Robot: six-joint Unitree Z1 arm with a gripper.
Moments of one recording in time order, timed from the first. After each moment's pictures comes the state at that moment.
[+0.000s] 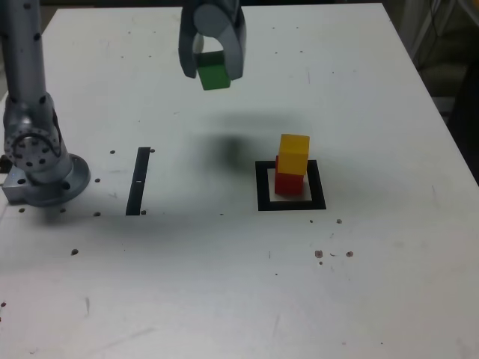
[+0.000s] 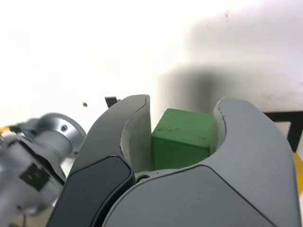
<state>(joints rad) 0.30 1.80 -1.53 1.46 0.11 0.39</state>
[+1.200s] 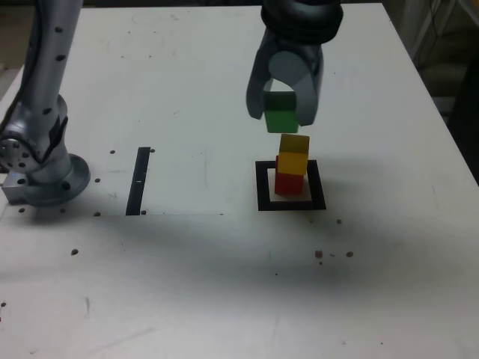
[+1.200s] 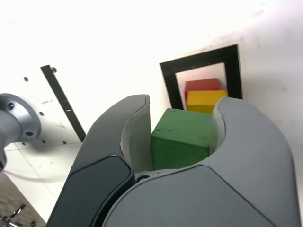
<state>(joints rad) -0.08 2.06 -1.90 1.60 0.13 0.14</state>
